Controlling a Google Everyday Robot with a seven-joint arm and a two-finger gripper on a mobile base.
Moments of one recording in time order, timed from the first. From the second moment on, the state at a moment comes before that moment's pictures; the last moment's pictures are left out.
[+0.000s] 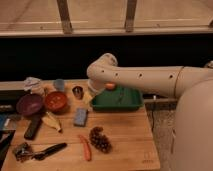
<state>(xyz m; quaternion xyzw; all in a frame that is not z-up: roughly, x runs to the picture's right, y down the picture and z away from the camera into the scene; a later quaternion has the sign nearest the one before) -0.070 0.035 0.769 -0.26 -0.03 0.37 0.89</state>
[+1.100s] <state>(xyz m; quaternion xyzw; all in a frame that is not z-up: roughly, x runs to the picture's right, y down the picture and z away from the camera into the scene) -0.150 0.009 0.817 -0.28 -0.06 0.32 0.90</state>
